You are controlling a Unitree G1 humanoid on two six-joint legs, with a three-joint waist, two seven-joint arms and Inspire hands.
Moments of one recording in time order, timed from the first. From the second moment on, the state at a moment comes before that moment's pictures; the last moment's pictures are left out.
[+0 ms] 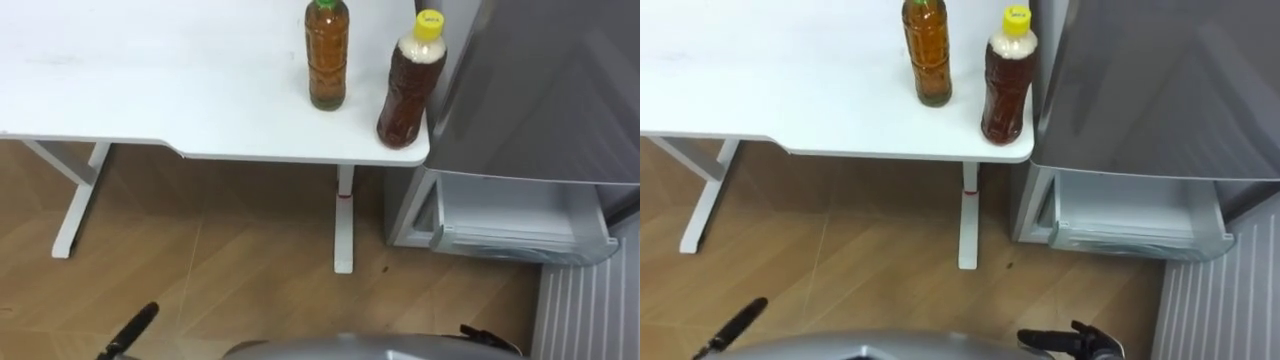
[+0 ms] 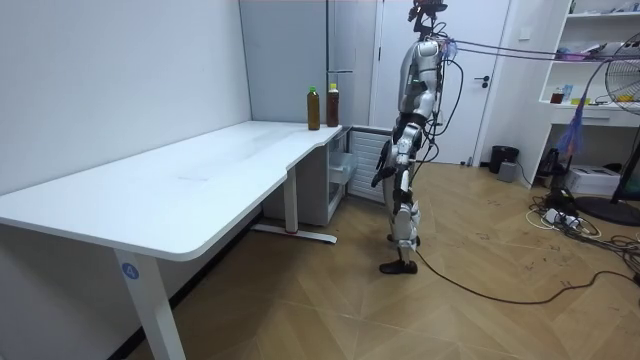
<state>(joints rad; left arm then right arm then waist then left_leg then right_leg) 0.21 0.17 0.35 0.84 -0.87 -0.03 0.49 0.14 -0.20 -0.04 1.19 0.22 0.06 0.10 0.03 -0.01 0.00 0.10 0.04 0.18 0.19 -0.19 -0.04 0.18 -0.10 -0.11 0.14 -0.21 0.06</state>
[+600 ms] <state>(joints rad) 0.20 0.18 0.30 0.16 -0.46 -0.23 0.75 0.15 -0.21 -0.04 1.17 0.15 -0.02 0.12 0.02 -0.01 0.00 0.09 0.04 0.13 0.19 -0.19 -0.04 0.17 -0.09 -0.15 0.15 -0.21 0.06</state>
